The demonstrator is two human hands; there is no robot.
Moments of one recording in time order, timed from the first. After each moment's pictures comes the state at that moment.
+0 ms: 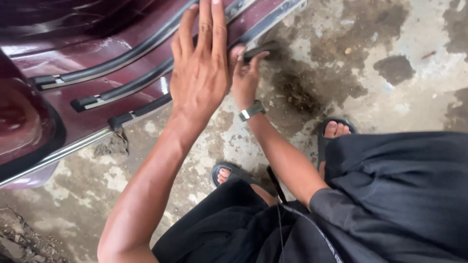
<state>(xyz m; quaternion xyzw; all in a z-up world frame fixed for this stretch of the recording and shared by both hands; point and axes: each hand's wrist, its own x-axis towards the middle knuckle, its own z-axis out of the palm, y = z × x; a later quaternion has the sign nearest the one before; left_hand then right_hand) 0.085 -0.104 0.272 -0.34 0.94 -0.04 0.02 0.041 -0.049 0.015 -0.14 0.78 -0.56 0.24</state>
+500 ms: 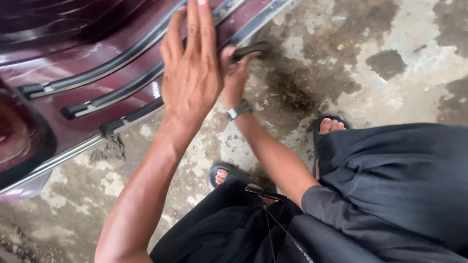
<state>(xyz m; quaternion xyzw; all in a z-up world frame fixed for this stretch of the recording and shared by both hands) 0.082 -0.105 0.278 -0.34 0.94 0.00 0.03 0.054 -0.072 -0.013 -0.08 0.77 -0.60 0.22</state>
